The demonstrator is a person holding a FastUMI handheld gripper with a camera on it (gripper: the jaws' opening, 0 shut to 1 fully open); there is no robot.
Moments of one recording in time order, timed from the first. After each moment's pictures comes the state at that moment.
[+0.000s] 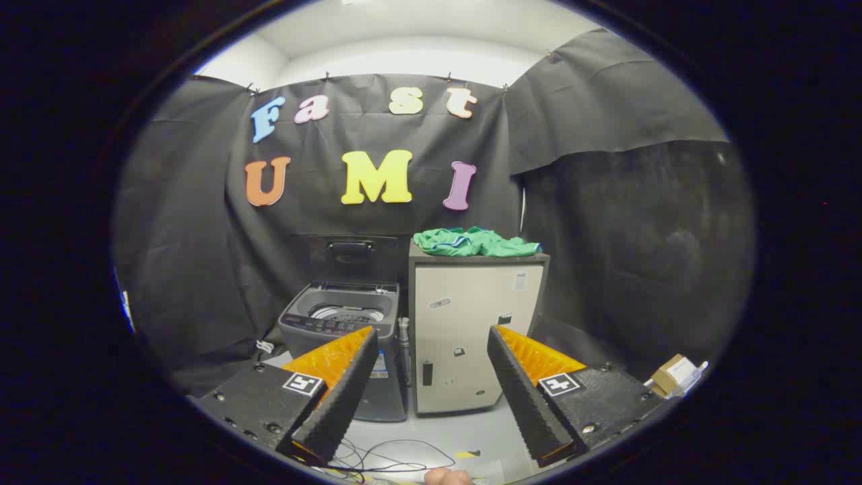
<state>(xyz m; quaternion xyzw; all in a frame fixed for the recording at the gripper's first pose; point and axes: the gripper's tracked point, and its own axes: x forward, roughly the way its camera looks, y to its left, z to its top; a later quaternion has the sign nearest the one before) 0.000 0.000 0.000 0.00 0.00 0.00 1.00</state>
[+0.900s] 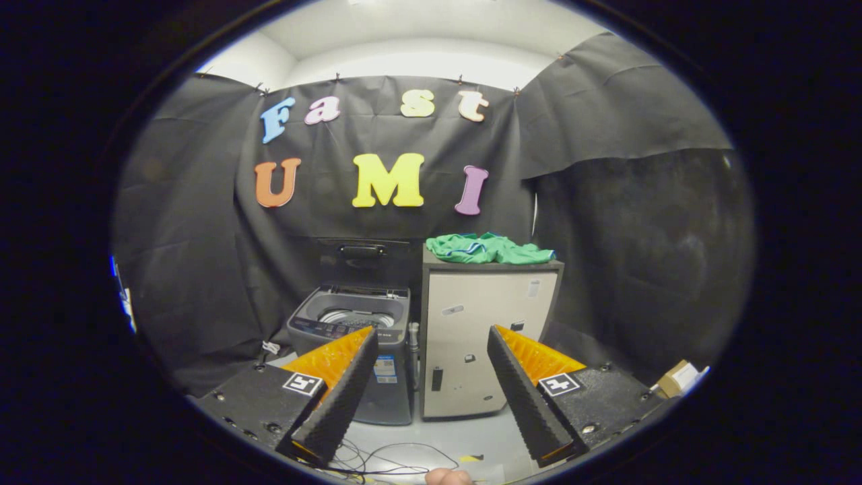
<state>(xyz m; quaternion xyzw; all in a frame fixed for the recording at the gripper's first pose) 0.010 0.016 0.006 -0.01 0.00 0.01 1.00</state>
